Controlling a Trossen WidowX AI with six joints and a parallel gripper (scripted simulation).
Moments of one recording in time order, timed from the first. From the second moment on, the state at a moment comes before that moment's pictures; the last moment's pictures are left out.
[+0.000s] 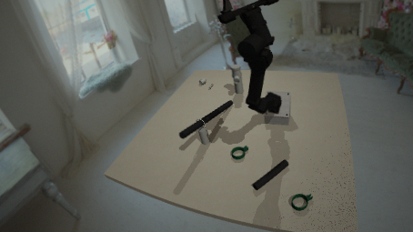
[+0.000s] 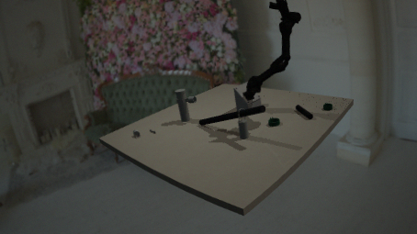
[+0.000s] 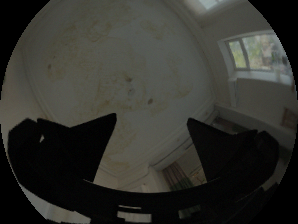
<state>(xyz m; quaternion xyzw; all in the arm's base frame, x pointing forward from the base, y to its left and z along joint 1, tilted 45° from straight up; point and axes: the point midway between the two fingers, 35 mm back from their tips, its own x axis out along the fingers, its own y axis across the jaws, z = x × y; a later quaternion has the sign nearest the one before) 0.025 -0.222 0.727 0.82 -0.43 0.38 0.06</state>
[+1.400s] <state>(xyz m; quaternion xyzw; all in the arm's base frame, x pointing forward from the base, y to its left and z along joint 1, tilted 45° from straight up) 0.284 -0.353 0.340 0.42 -0.25 0.07 -0.87</state>
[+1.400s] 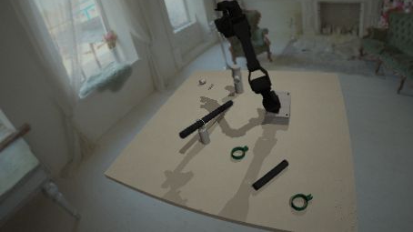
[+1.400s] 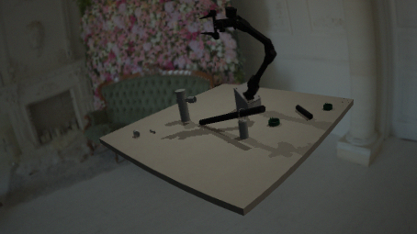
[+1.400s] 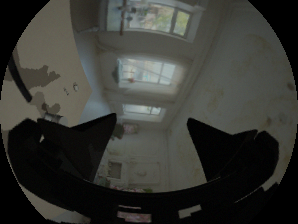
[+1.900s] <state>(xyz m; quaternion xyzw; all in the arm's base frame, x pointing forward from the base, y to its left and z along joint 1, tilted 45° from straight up) 0.342 -0.204 0.153 -0.10 -0.39 -0.14 -0.90</state>
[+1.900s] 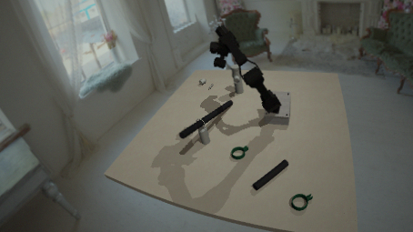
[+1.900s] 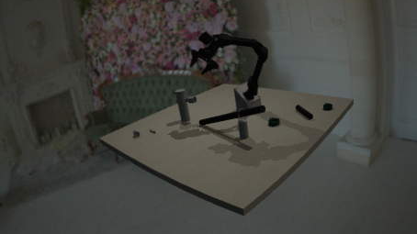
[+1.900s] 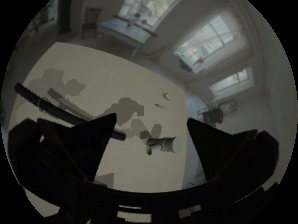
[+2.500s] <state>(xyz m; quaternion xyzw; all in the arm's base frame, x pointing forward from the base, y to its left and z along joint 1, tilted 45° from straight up) 0.327 -0.127 0.085 -0.25 -0.49 -0.23 -0.80</state>
